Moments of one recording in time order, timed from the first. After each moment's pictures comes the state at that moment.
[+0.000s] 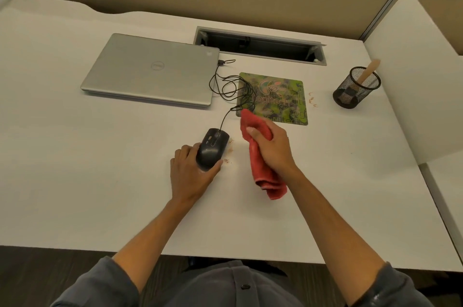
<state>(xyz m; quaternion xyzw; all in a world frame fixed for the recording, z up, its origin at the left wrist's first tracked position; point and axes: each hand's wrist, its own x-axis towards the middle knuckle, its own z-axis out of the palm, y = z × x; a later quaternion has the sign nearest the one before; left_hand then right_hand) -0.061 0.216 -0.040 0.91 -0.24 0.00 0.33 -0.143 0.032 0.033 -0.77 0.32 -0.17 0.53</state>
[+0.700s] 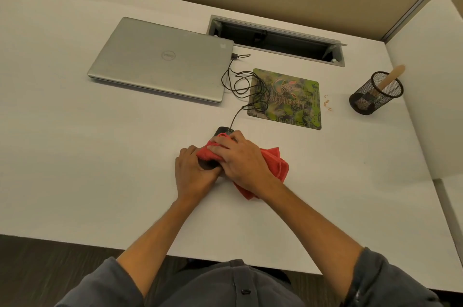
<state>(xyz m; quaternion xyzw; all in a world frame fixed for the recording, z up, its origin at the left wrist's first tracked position) -0.056 0.216 -0.037 0.88 -0.17 -0.05 0.44 -0.107 0.084 0.017 -0.99 -0.02 -0.02 0.10</state>
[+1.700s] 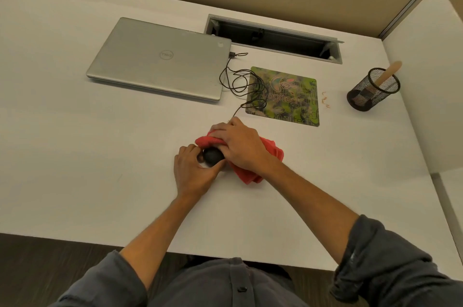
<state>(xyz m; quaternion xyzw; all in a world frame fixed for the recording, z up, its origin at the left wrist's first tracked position) -0.057 0.216 -0.042 0.88 -0.19 -0.01 0.44 -0.080 0.067 0.019 -0.99 0.00 0.01 0.16</state>
